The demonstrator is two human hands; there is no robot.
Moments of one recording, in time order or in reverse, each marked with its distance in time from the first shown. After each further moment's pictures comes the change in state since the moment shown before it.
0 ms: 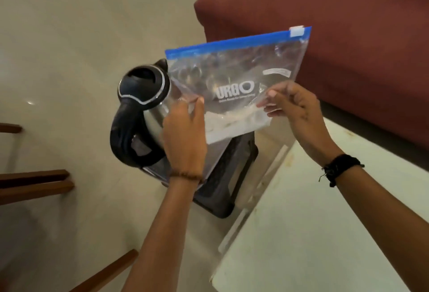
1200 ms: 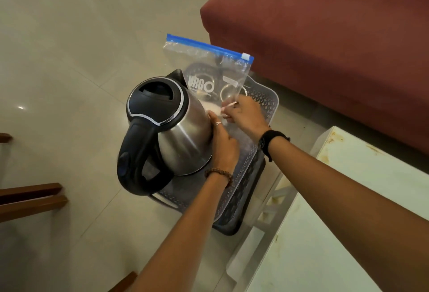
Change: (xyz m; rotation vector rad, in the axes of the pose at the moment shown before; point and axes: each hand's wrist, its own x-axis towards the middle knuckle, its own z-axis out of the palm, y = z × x) left_hand 0.032 -0.058 0.087 -0.201 -0.541 -0.283; right_hand 0.096 0.056 0.112 -0.281 -0.058 0.288
